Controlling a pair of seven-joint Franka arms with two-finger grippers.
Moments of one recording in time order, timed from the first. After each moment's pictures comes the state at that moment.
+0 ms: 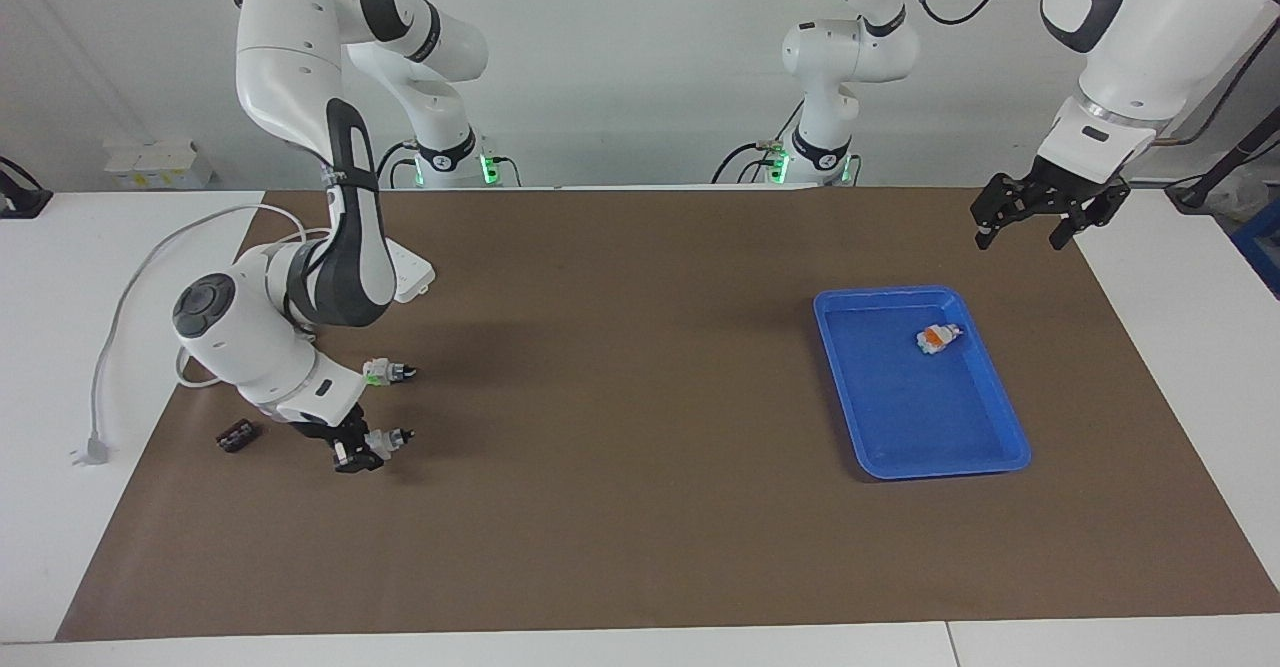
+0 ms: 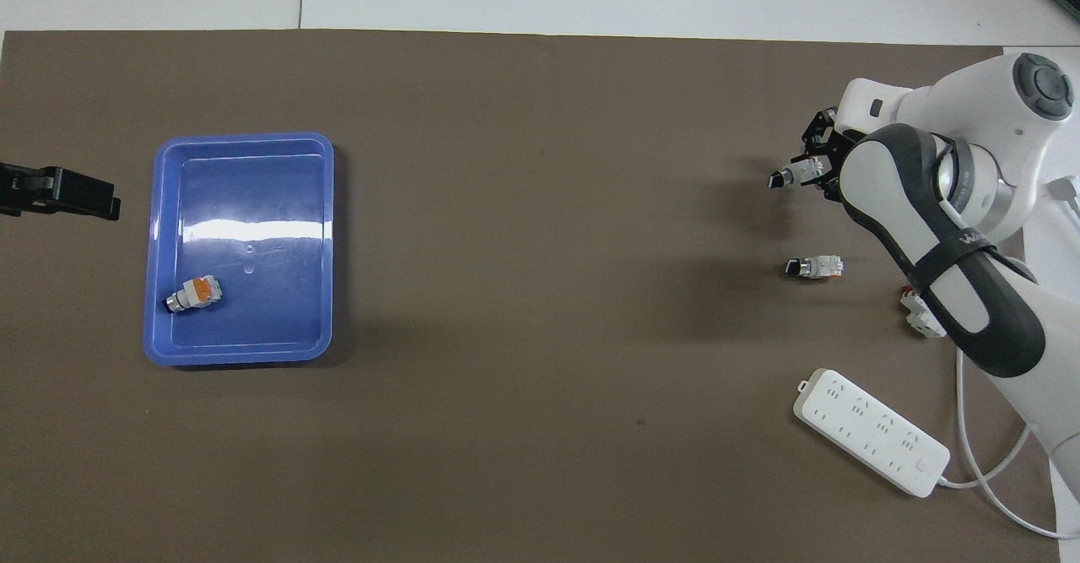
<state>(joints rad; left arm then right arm) -0.13 0.03 0.12 -1.59 0.00 1.65 0.10 -0.09 0.52 0.06 -1.61 0.19 2.18 -2.06</state>
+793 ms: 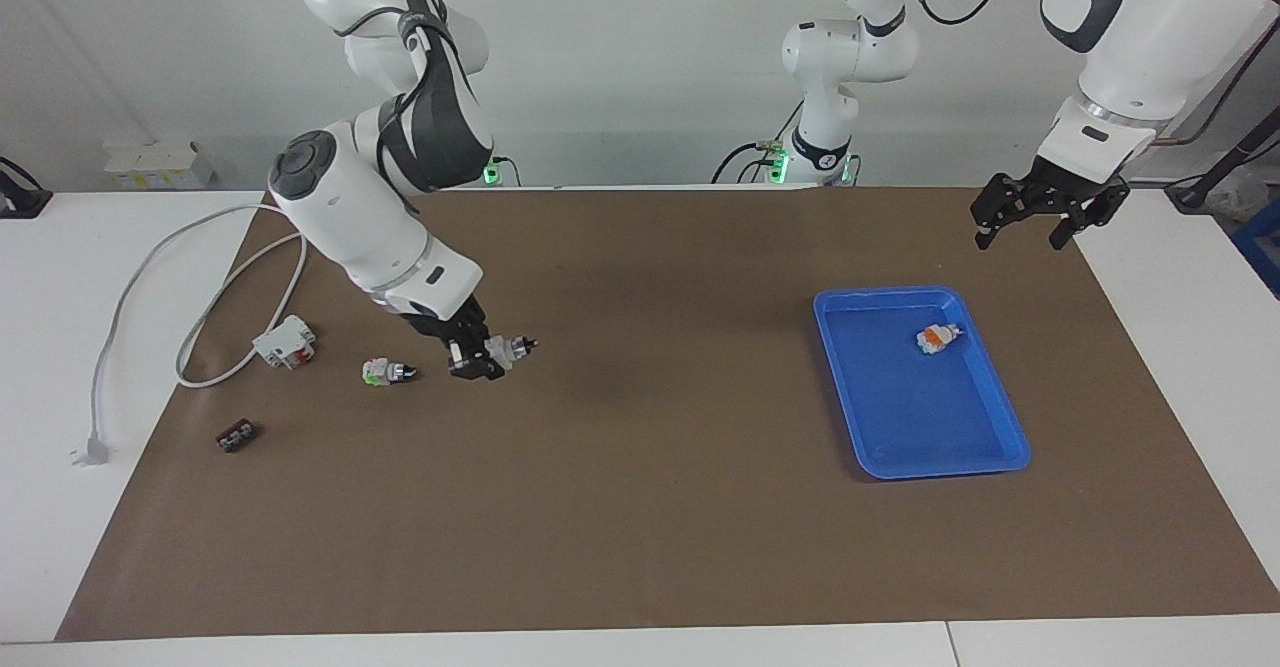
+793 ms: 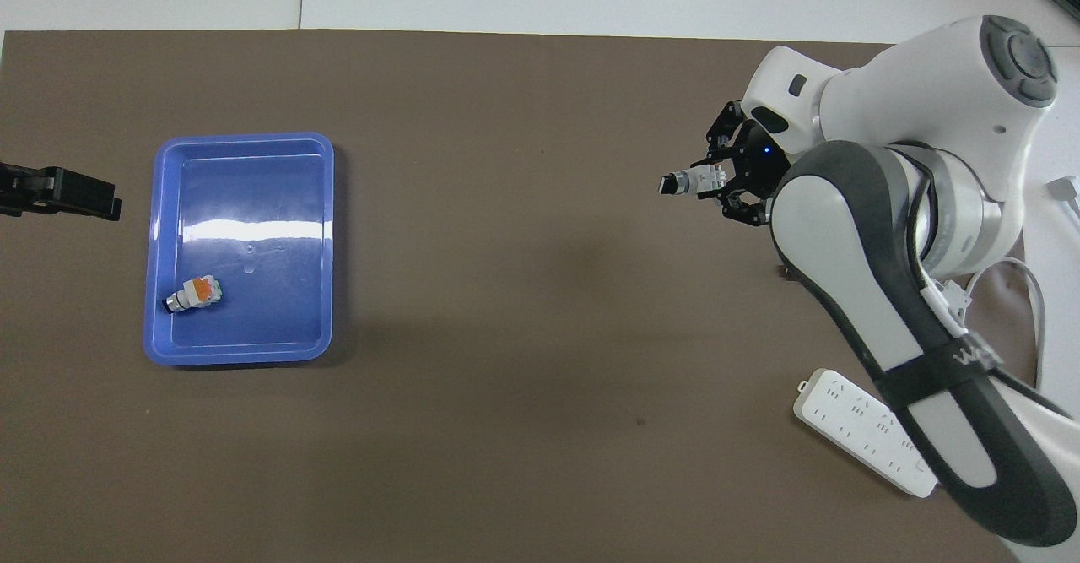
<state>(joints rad) -0.13 0.03 0.12 -1.59 0.00 1.65 0.10 0.15 0.27 0.07 -1.64 0.31 2.00 -1.68</state>
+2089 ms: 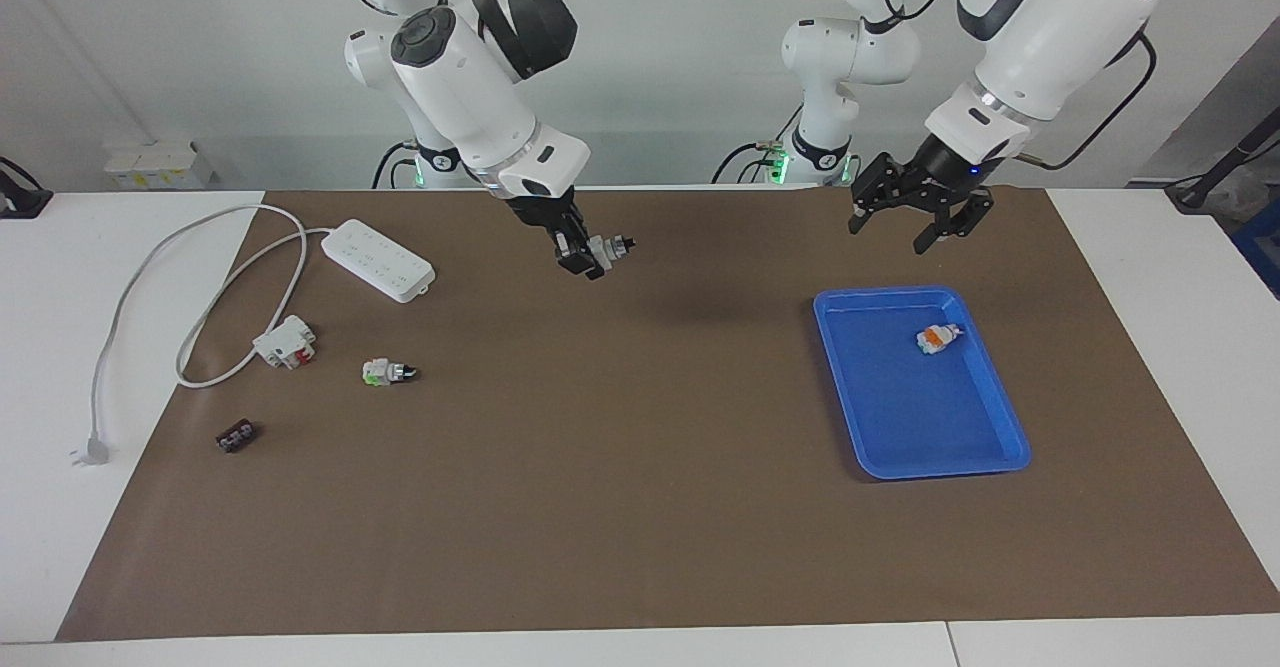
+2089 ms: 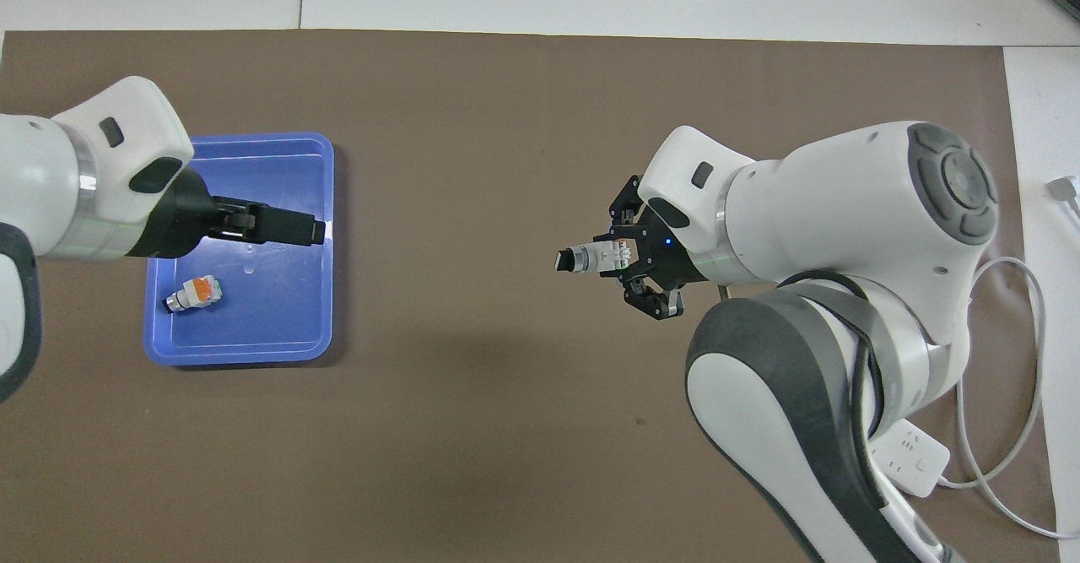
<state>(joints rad) -0.32 -0.08 0.08 -1.83 -0.36 1.90 0.08 0.33 0.06 0.07 -1.81 0.42 2.05 -1.50</state>
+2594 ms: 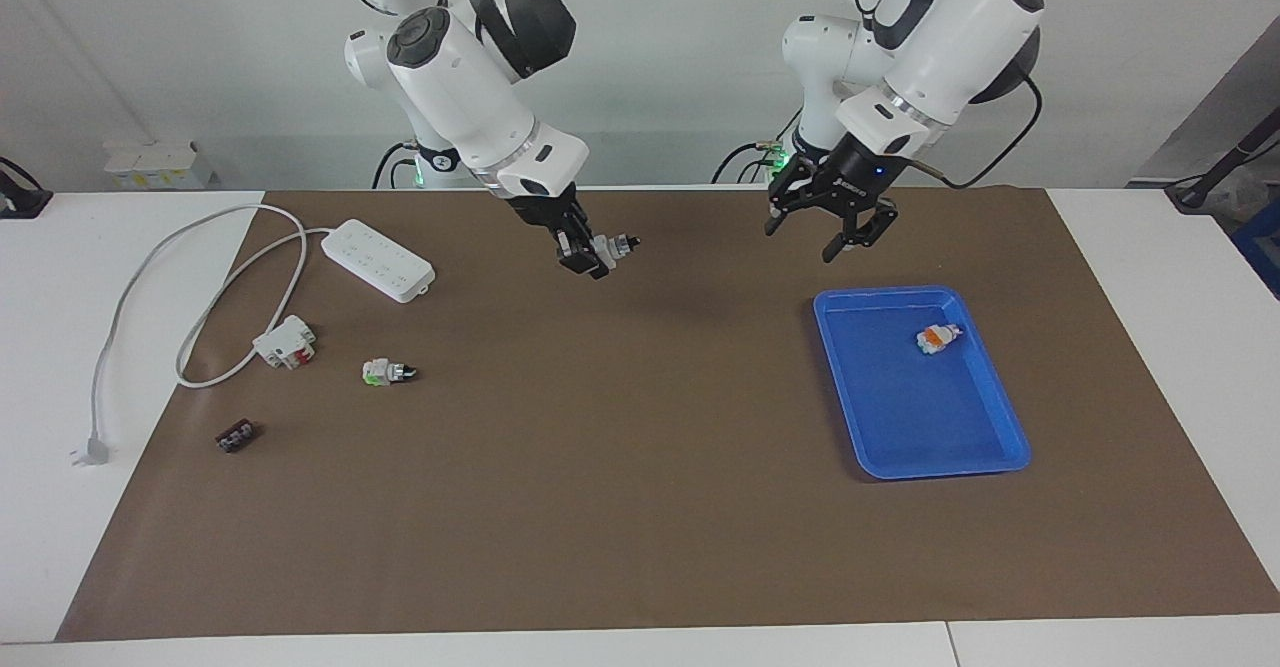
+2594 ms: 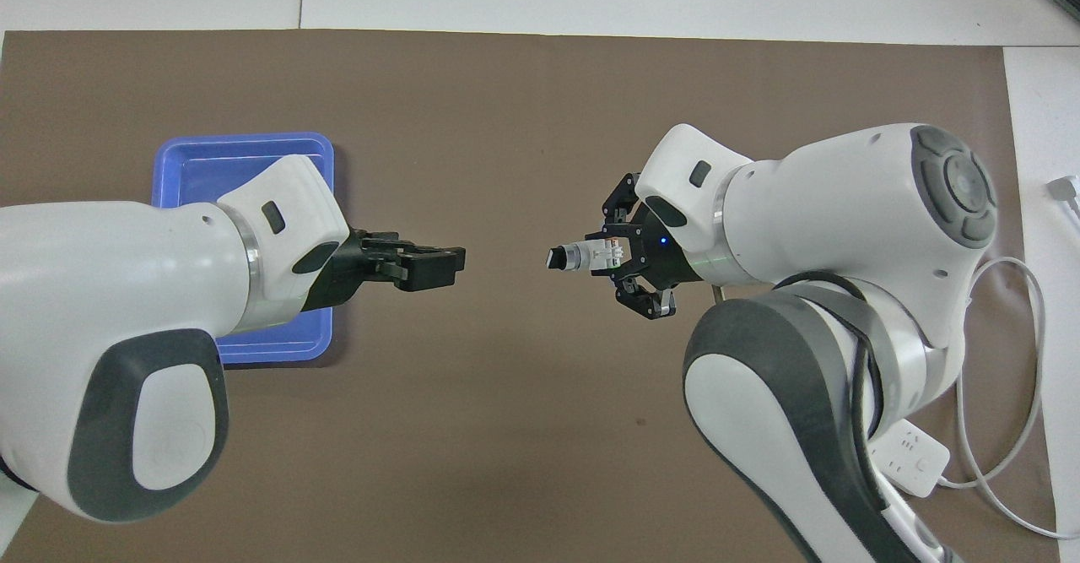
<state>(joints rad) -0.54 -0.15 0.07 -2.01 -0.53 2.24 0.07 0.34 0.06 0.07 -1.81 0.45 2.06 -1.50</state>
